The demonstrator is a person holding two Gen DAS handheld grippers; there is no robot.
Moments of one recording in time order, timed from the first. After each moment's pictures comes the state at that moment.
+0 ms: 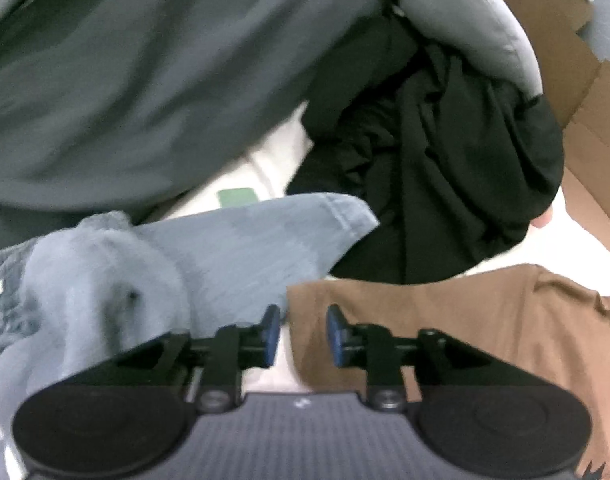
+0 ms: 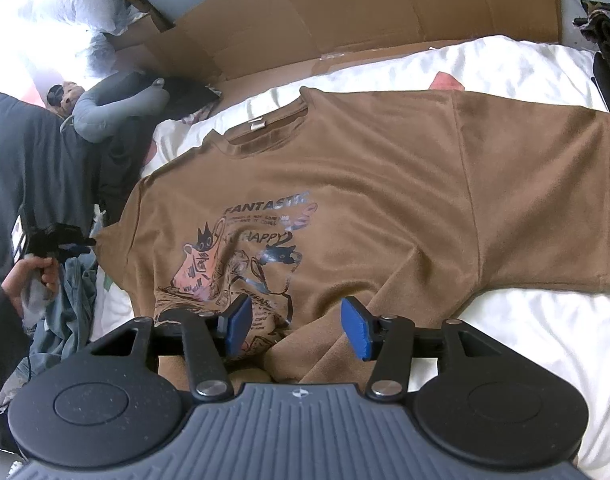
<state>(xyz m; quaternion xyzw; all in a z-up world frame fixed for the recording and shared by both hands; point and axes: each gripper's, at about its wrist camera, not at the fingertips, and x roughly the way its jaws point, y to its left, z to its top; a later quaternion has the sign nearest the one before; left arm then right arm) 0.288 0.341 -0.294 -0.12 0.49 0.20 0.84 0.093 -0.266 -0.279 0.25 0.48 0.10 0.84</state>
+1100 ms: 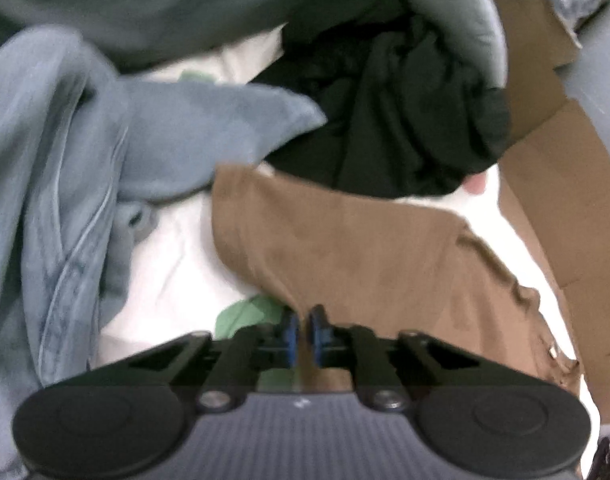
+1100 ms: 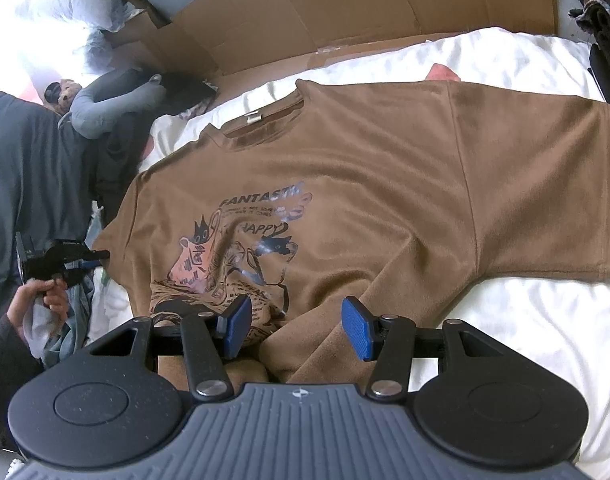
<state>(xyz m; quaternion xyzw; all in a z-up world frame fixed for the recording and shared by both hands) 0.251 0.308 -0.318 -0.28 0.47 0.12 0.83 0.088 -0.267 -0.284 0.24 0.48 0.10 0.84</state>
